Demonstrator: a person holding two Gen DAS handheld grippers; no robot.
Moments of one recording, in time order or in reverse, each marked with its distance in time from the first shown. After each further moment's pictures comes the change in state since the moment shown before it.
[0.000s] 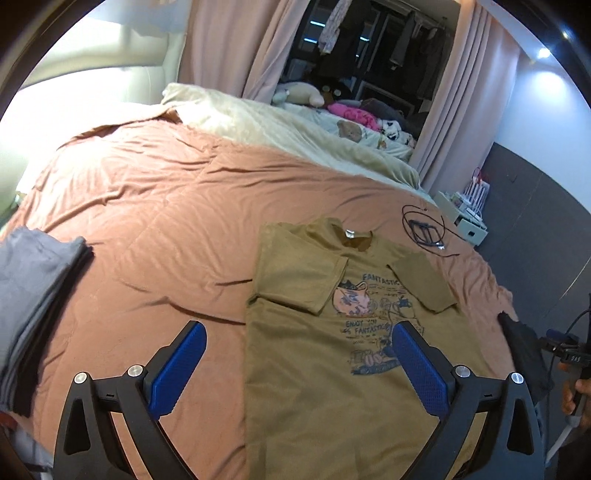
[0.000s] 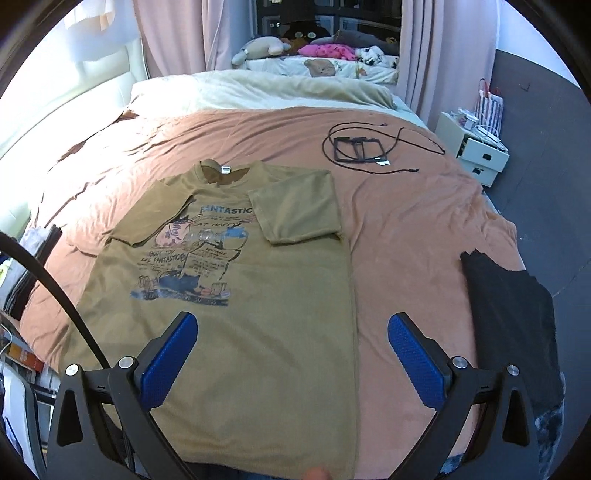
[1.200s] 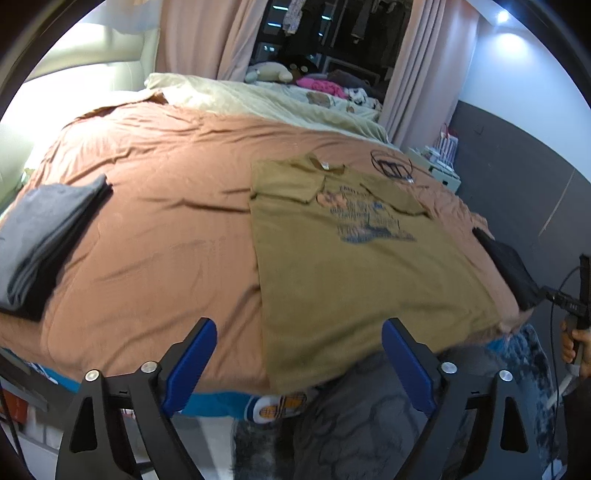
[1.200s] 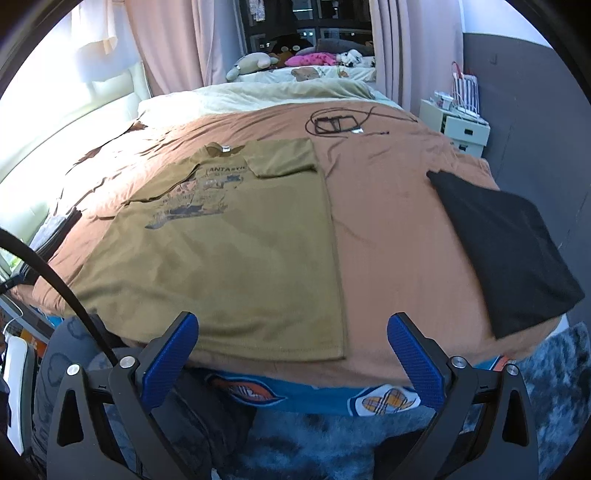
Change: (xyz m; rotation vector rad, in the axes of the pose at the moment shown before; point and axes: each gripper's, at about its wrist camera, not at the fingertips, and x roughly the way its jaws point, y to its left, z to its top) left arm -0.088 0.031 -0.162 0.115 0.089 -0.081; right arm -0.066 -0.050 -0.178 0.081 -0.076 0.055
